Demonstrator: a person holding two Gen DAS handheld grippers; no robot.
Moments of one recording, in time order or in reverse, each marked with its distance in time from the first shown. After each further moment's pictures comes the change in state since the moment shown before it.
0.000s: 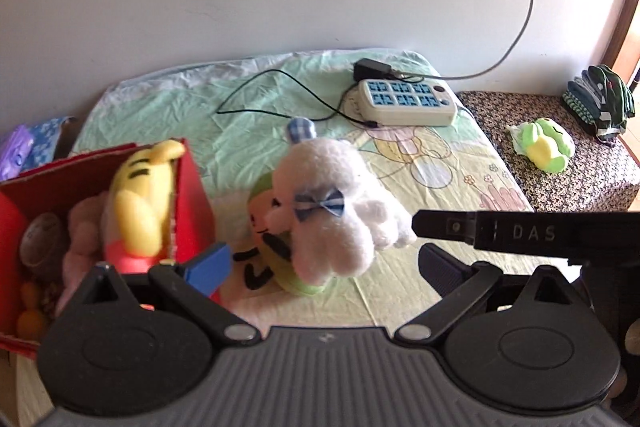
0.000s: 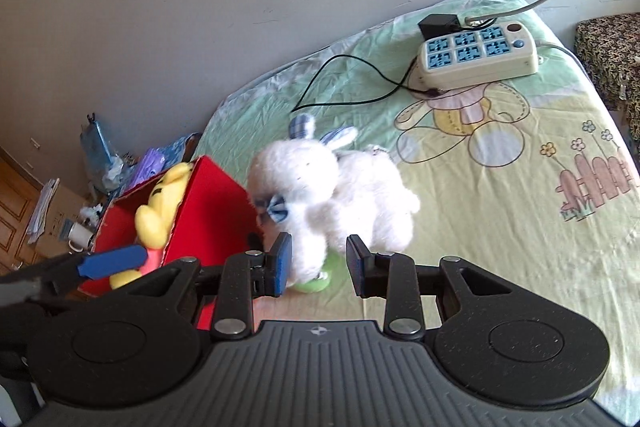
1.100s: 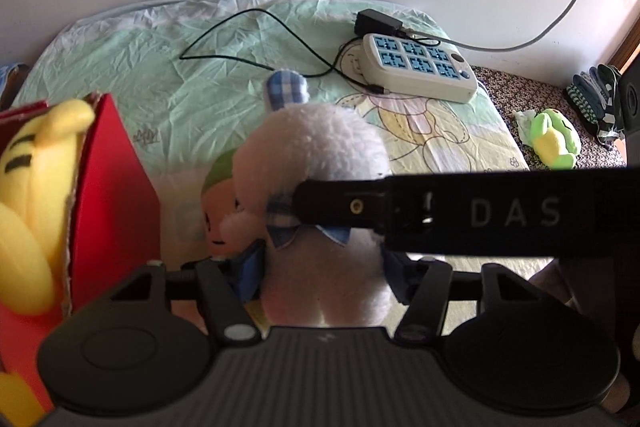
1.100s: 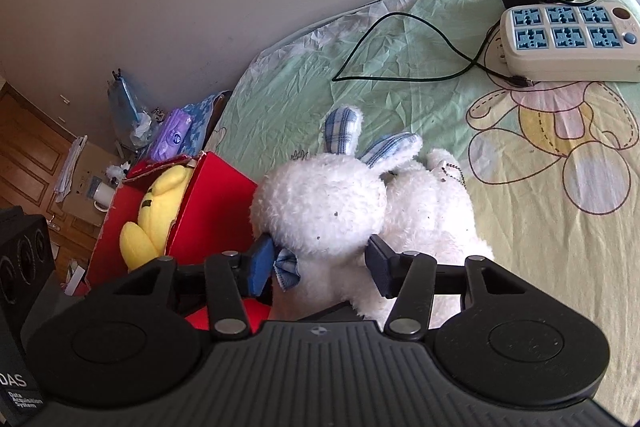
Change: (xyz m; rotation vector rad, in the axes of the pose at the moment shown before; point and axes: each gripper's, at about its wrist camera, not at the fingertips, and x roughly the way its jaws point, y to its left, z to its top) left arm 0.094 0.025 0.020 -0.076 0.129 -0.073; right arm 0.091 0.006 0.044 -0.077 0.170 0.145
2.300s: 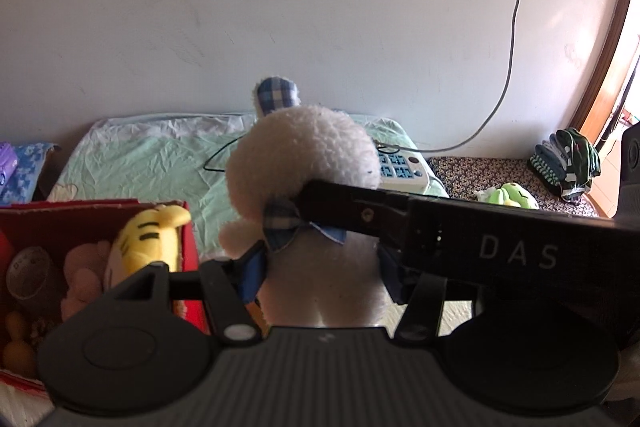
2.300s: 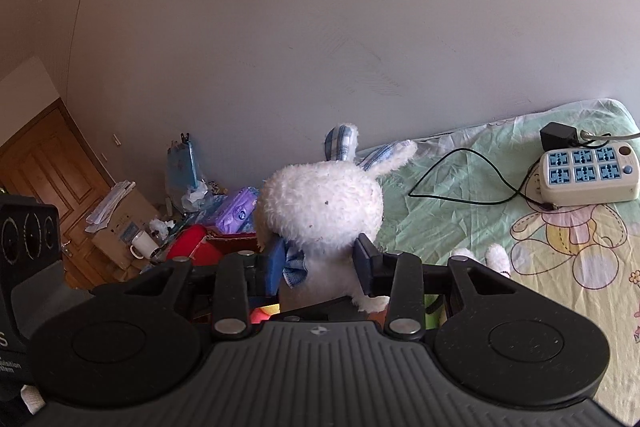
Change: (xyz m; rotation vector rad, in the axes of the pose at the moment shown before) left arm -0.152 -0.003 -0.010 0.039 -0.306 -0.049; right arm -0.076 0.101 -0.033 -0.176 -0.352 0.061
